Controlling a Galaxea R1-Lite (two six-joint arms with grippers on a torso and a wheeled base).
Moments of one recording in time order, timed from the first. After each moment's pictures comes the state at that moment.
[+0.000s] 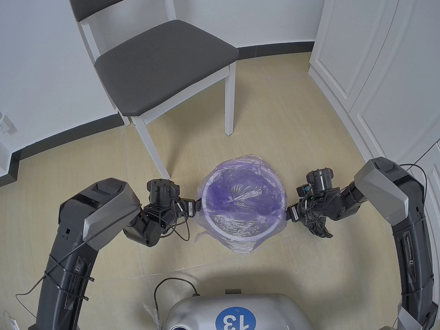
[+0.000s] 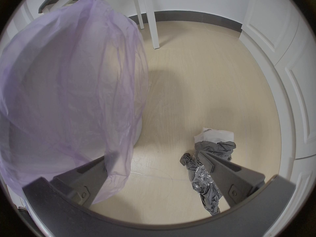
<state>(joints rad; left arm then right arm) -0.34 2.64 -1.39 -0.86 0.04 -0.08 0.21 2.58 -1.45 -0.40 0.09 -0.18</state>
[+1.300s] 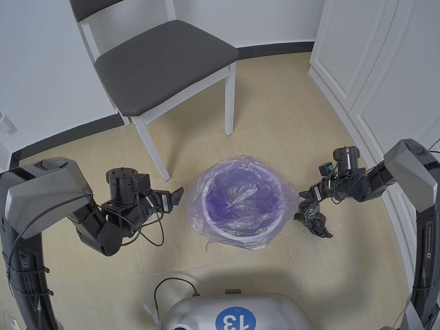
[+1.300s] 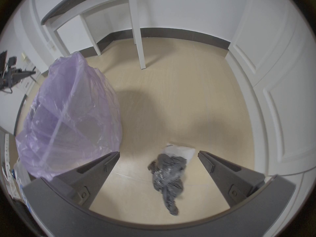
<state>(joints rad) -0.32 2.21 -0.82 -1.08 0.04 -0.11 0.12 2.43 -1.37 -0.42 0.12 -0.27</state>
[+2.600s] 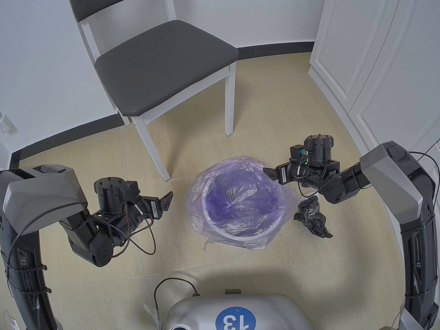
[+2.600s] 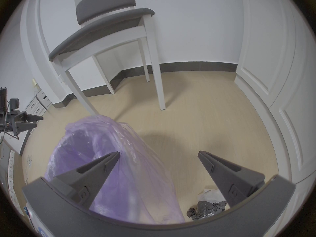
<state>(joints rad) -0.28 2.21 -0.69 -1.24 0.04 -0.11 0.29 2.48 -1.54 -0.59 0.10 -0.08</state>
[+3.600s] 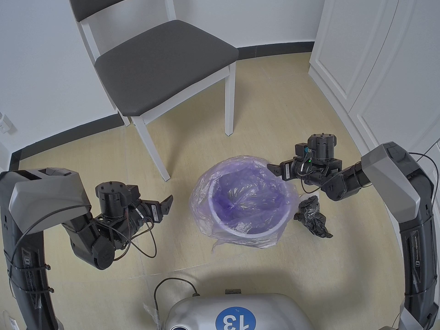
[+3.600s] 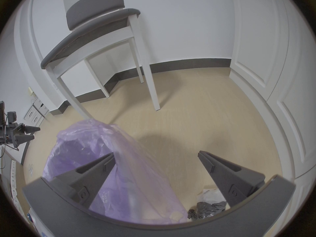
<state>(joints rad) -0.28 2.24 -0.67 -1.28 0.04 -0.11 0.26 2.49 -1.59 -0.58 0.11 -0.02</state>
